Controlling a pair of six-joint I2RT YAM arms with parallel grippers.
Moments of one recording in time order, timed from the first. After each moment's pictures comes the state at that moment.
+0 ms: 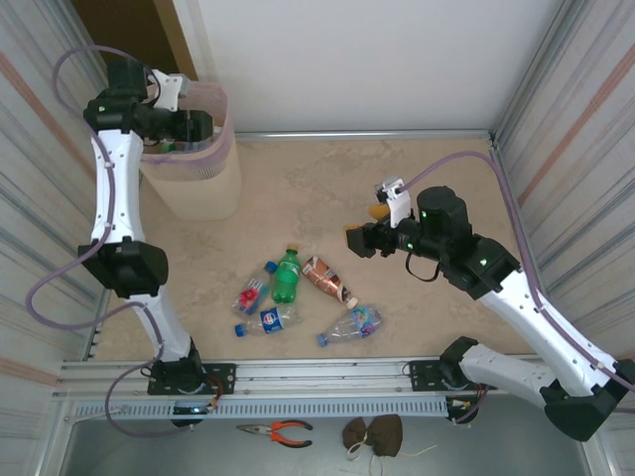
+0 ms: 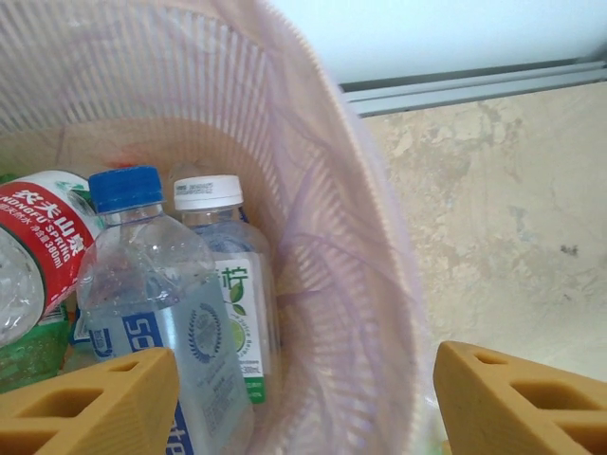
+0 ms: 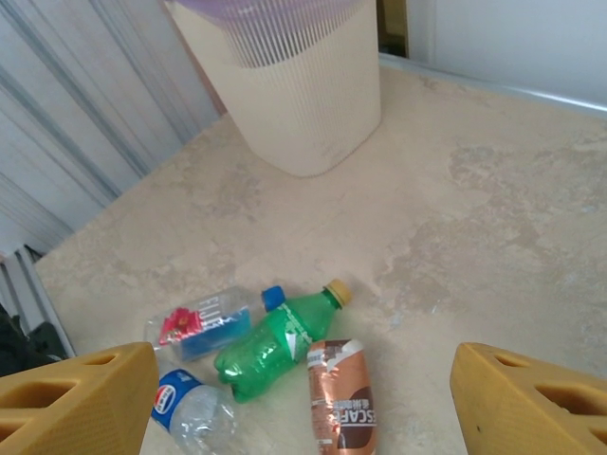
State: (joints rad) left arm 0.08 1.90 2.31 -1.20 0.44 0.14; right arm 0.68 0.97 1.10 -0.55 -0.19 0.20
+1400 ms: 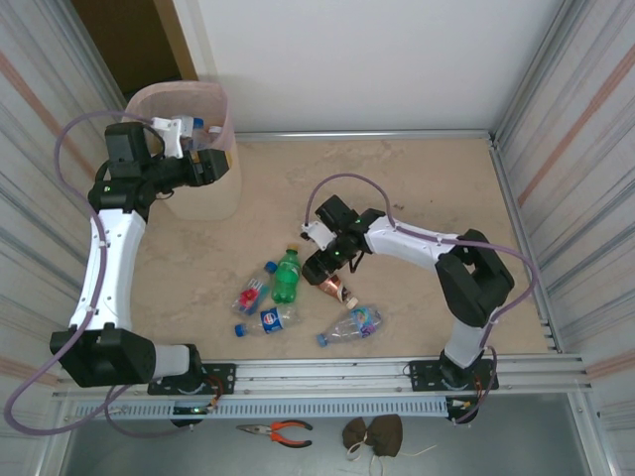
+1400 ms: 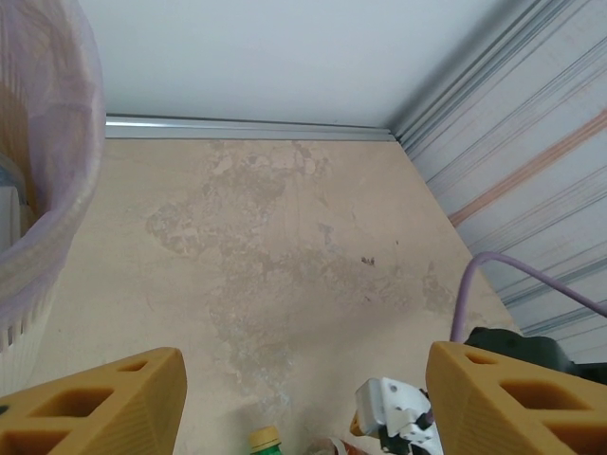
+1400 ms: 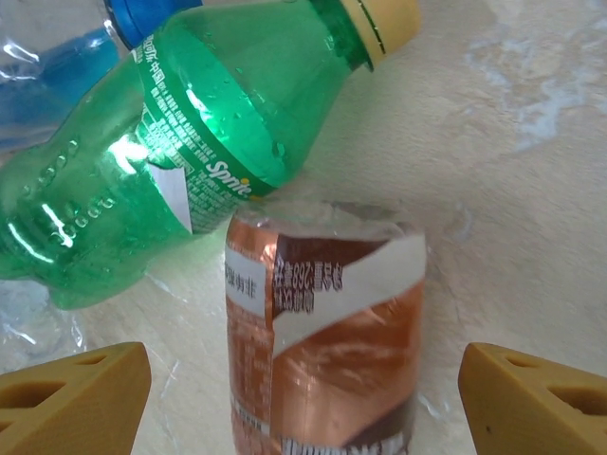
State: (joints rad) left arm 0.04 1.31 1.44 -0.66 0.73 -0.17; right arm 0.77 1.79 1.23 -0.62 -0.29 -0.02
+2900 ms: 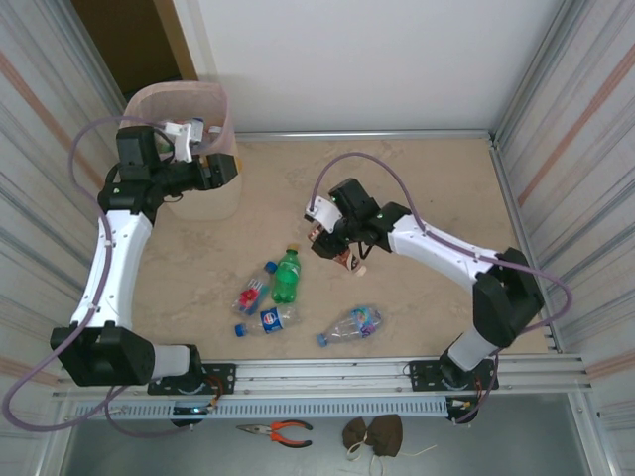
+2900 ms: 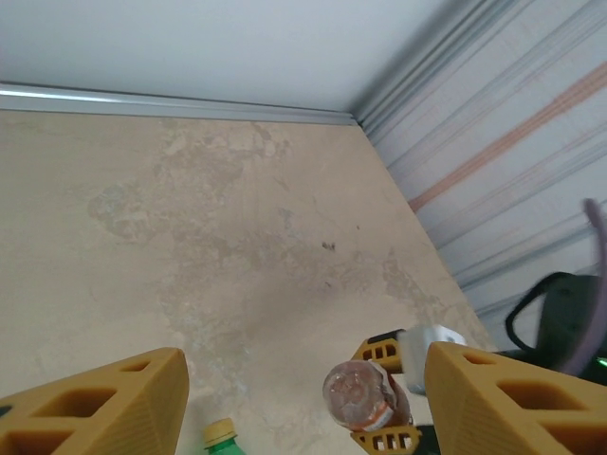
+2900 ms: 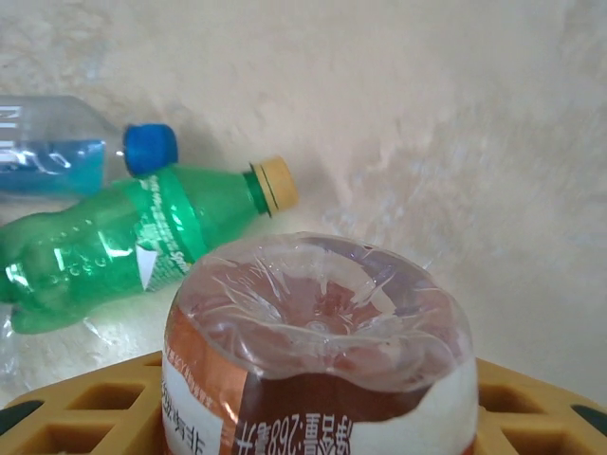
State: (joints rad) left arm 0.00 1.31 1.38 -0.61 0.80 -0.22; right arm 0.76 1.57 1.22 -0.52 -0.13 -0.30
